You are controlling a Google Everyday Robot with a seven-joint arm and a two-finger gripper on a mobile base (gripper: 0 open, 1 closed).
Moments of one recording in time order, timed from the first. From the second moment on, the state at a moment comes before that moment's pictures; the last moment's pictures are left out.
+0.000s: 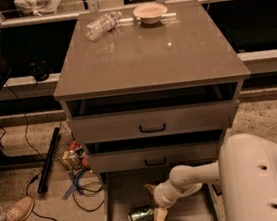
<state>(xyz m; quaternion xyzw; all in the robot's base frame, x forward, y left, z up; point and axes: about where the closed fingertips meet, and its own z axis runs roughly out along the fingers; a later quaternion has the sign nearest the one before) 0.495 -0.002 0.234 -0.69 0.64 0.24 0.23</state>
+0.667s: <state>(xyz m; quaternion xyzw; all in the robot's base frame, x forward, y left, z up) 0.500 0.036 0.184 -0.71 0.62 0.22 0.22</state>
